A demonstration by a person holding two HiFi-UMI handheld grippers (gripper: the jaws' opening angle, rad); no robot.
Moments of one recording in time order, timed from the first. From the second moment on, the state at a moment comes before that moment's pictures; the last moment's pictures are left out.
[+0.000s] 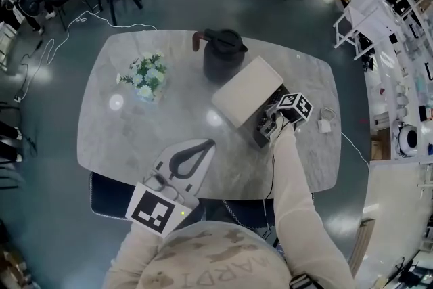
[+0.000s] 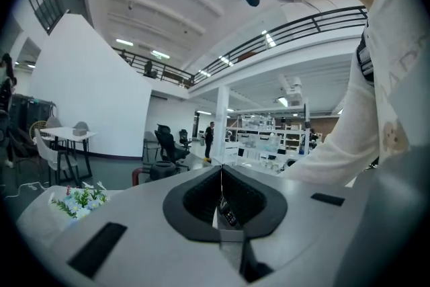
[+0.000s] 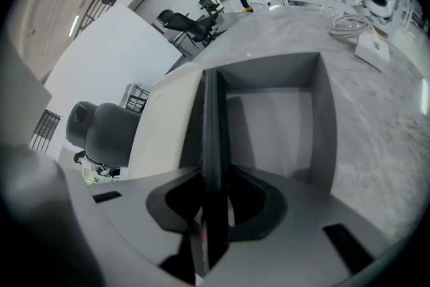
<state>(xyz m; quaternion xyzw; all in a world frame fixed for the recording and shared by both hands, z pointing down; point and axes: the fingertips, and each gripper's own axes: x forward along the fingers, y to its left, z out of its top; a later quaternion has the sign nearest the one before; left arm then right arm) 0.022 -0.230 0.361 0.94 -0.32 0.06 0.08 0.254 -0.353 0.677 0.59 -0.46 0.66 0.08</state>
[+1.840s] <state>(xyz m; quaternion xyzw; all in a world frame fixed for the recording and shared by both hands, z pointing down) 0.013 -0.223 0.365 0.94 -0.32 0.06 0.09 0.249 -0.344 0.673 0.57 -0.44 0.69 0.08</state>
